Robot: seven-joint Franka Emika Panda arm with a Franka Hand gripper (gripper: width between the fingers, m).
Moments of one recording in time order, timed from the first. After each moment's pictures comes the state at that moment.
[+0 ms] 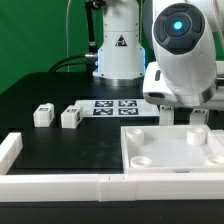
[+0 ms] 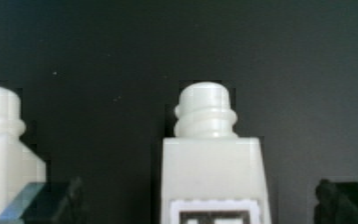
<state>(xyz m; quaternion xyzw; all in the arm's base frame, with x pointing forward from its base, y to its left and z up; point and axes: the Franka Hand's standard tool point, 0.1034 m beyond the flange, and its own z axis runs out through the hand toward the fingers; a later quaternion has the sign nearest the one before) 0.394 0.154 0.015 -0.90 0.17 0.39 0.10</state>
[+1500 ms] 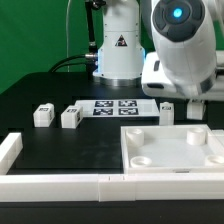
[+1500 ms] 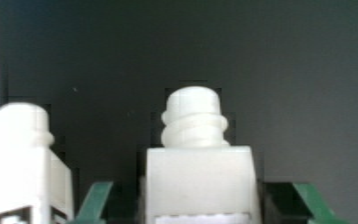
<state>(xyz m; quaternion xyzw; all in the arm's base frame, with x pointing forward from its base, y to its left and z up) 0.398 0.145 0.049 -0.89 0.16 0.40 0.10</state>
